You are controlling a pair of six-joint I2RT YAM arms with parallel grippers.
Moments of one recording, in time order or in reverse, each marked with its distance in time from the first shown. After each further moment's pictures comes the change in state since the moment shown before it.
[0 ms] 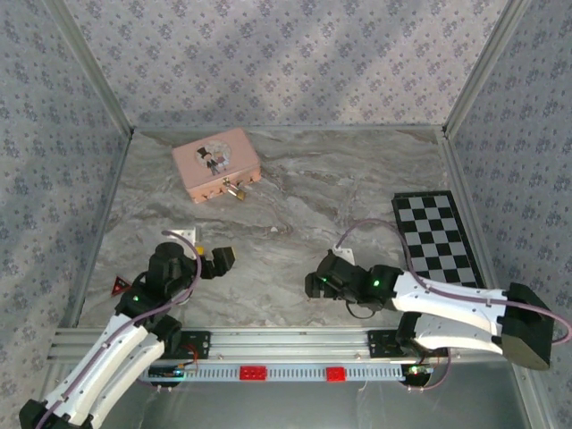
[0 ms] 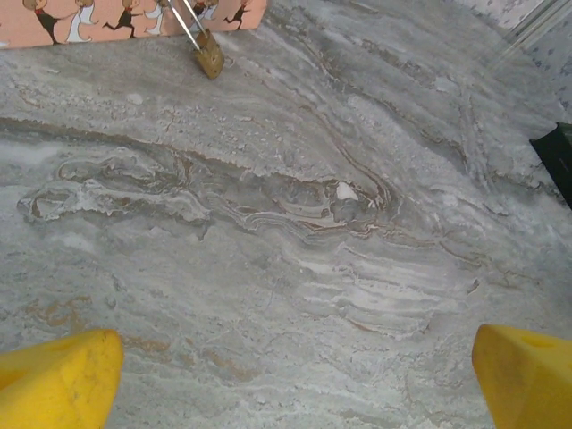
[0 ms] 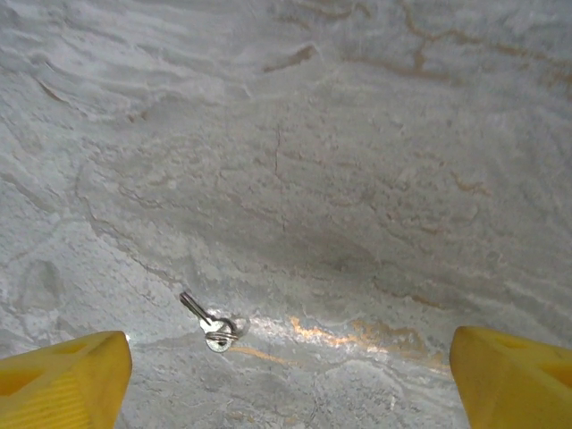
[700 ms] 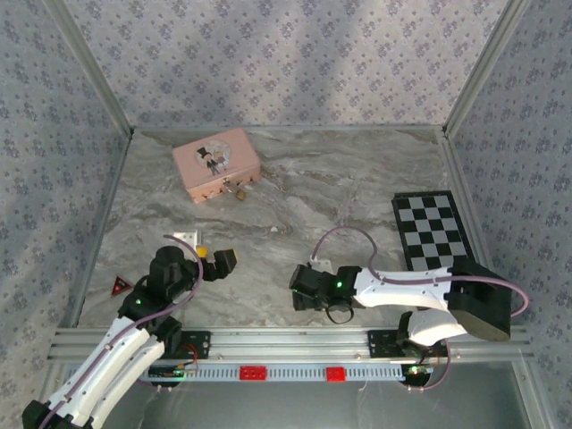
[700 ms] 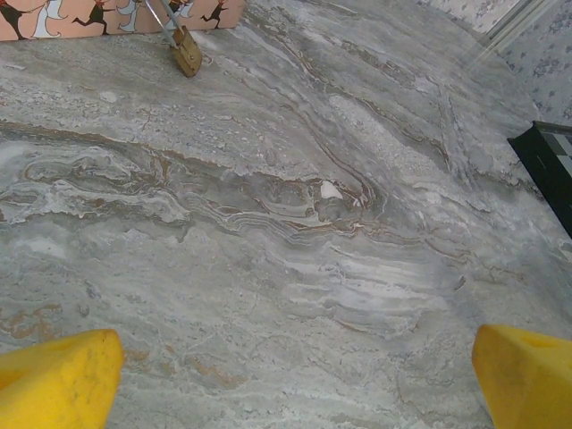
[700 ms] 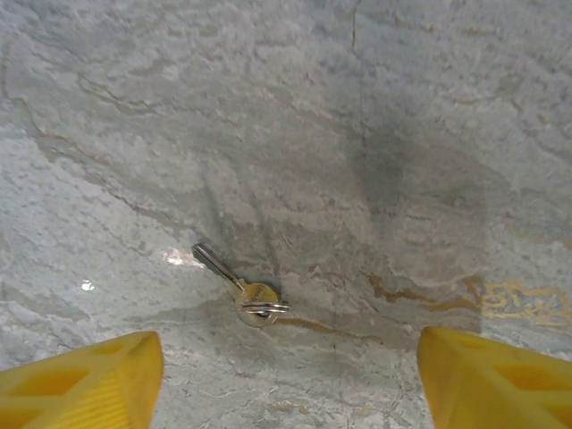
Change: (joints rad) left arm 0.000 -0.023 -0.062 0.077 0.038 -0.003; right arm 0.105 0.311 0.115 0.008 -0.066 0.094
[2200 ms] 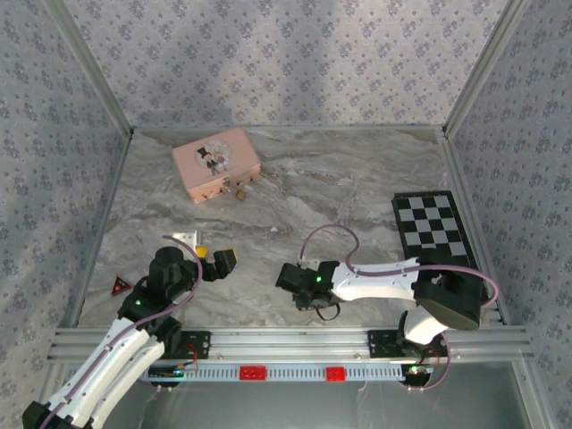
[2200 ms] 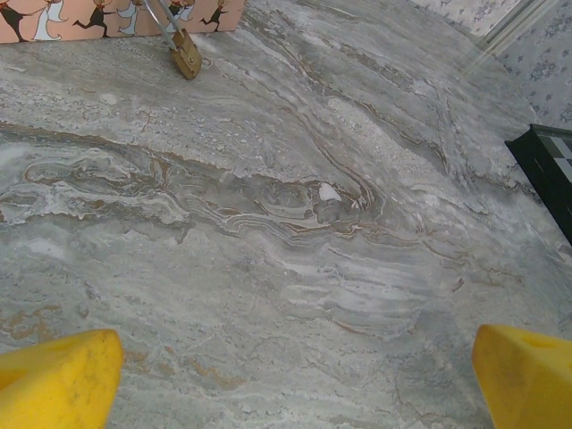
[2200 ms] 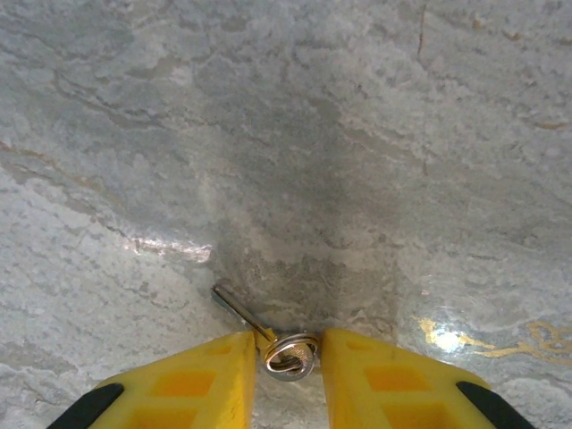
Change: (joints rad) left arm 0.000 -0.012 -0.004 0.000 0.000 -0.003; right arm -0.007 0.178 0.120 -0.046 0.001 -0.023
